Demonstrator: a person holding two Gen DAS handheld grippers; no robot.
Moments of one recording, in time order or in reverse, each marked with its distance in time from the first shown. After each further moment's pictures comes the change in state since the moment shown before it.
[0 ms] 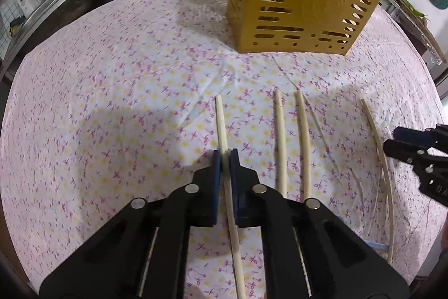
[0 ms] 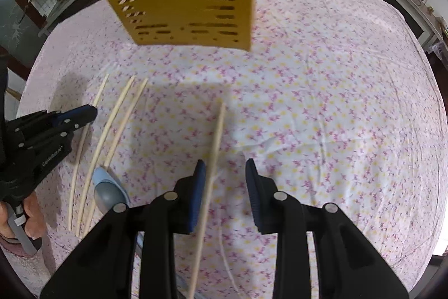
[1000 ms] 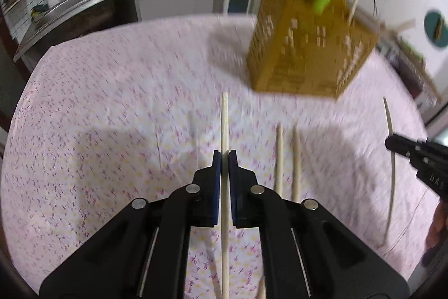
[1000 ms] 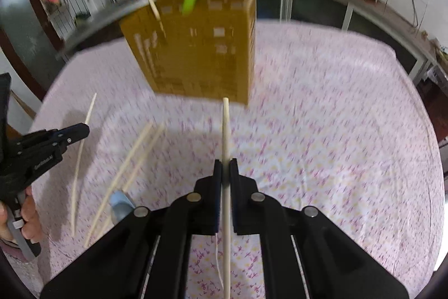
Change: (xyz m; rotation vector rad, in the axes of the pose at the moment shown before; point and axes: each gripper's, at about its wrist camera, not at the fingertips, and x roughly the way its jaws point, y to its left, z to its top) left arm -0.059 0.028 -0.019 -0.155 -0.215 -0.036; right arm -0.059 0.001 0.003 -0.018 -0.304 0.036
